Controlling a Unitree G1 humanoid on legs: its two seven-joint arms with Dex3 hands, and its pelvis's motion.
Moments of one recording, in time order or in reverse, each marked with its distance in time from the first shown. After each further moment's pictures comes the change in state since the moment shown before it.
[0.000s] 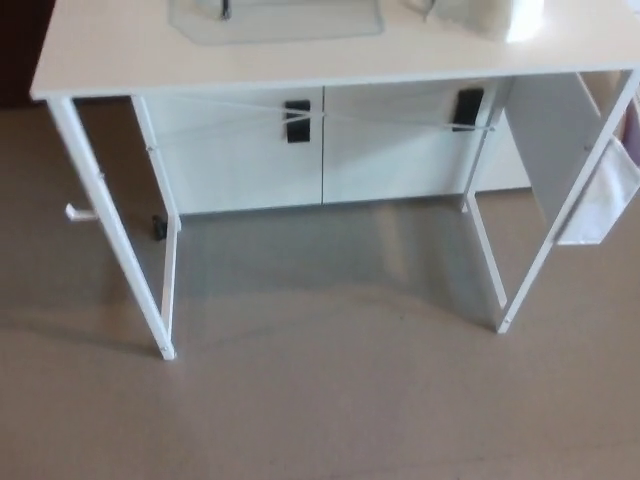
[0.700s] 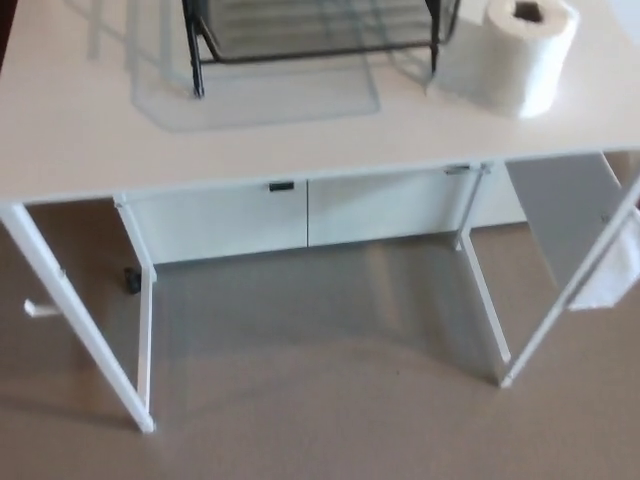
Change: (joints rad) left_arm -0.009 -0.006 -0.004 0.006 0.000 0.000 0.000; right_arm 0.001 -0.005 -0.002 -0.001 0.000 0.002 -0.001
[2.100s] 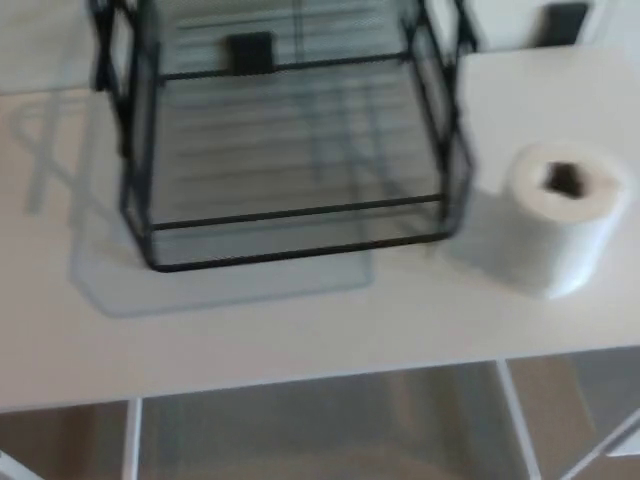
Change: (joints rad) left_arm 0.013 -0.015 -0.001 0.009 0.000 0.000 0.001; right_arm -0.002 -0.015 0.005 -0.001 -0.001 -0.002 -0.002
